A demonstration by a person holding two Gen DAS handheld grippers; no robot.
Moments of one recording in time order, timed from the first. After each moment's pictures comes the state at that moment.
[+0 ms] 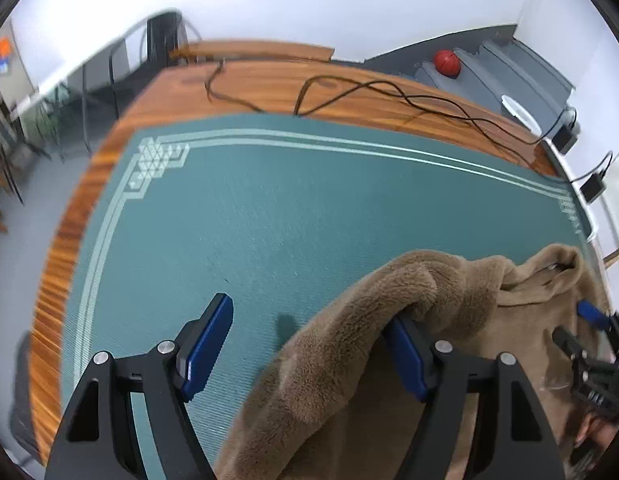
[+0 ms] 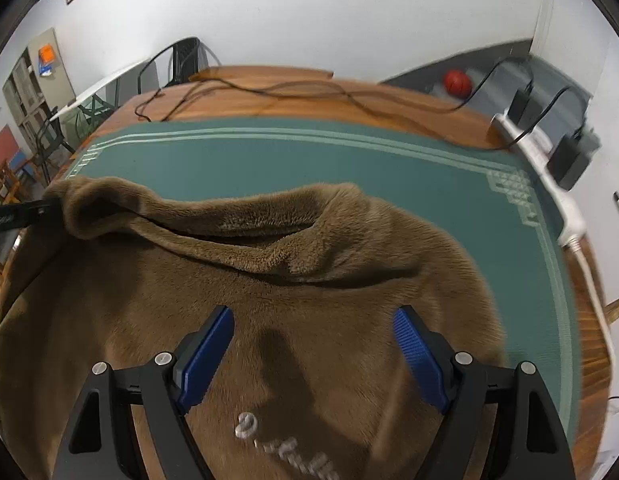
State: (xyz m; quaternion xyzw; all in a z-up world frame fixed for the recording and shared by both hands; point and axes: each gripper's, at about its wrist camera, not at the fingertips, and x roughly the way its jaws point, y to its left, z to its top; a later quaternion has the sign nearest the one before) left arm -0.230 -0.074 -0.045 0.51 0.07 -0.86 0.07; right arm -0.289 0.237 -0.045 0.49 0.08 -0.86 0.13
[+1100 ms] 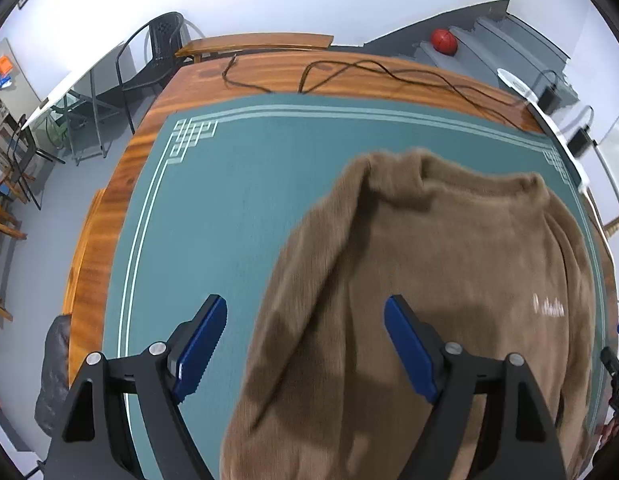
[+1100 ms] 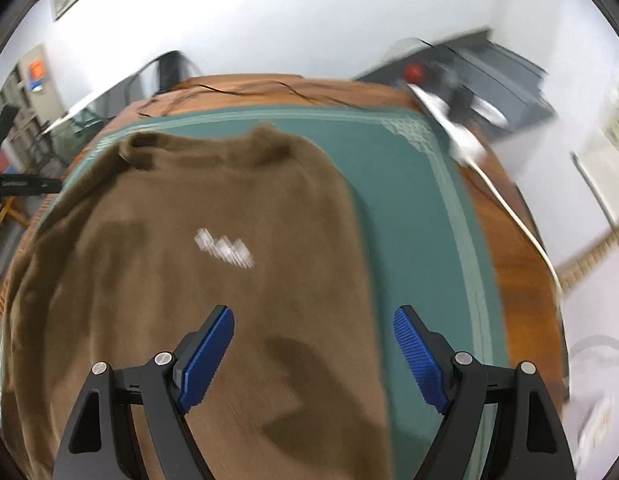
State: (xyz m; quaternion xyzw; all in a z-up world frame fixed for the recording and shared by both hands) left arm -0.149 -0.053 -0.019 0.54 0.05 -0.84 0.08; right arm -0.122 0.350 0.001 0.48 0.05 -0.87 0.08
